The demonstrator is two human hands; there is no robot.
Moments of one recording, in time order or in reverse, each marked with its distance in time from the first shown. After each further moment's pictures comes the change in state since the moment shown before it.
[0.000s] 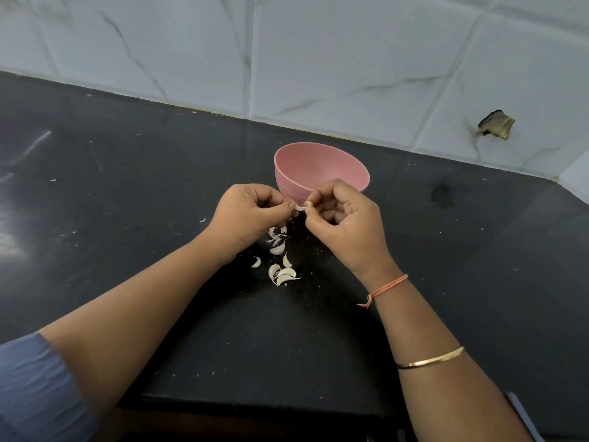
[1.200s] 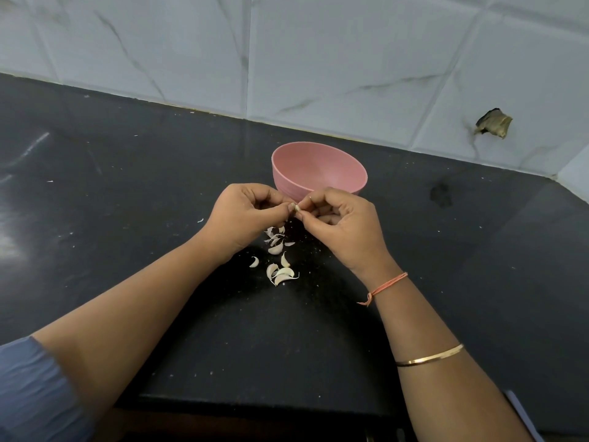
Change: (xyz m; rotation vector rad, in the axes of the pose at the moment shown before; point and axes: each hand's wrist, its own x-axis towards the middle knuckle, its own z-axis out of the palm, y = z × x) left_hand -0.004 0.003 -0.002 -0.020 -0.052 0.068; right_hand 0.000 0.005 -0.003 -0.004 -0.071 0.043
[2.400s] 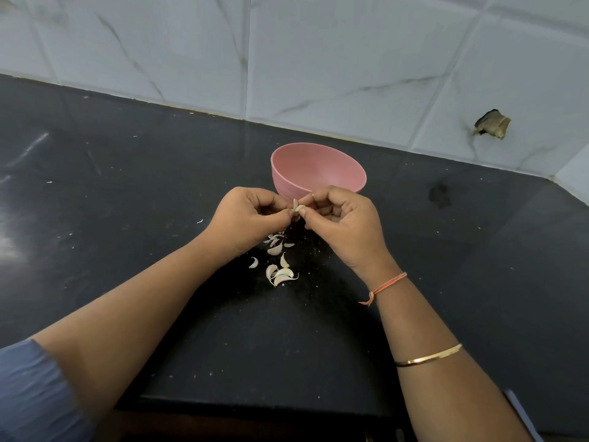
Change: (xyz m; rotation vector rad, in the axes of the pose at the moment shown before) left_hand -0.001 0.001 0.001 0.120 -0.047 0.063; right_hand 0.003 0.003 0.000 0.095 0.023 0.048
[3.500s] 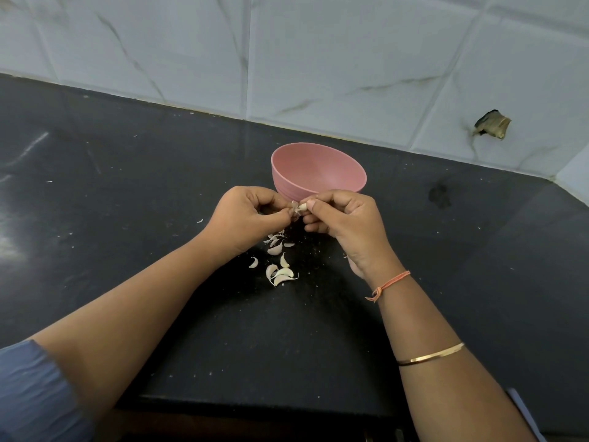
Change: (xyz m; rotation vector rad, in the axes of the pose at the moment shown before) left_hand 0.002 -0.002 -0.001 0.011 0.010 0.006; right_hand 0.001 -0.007 -0.002 0.227 0.038 0.242
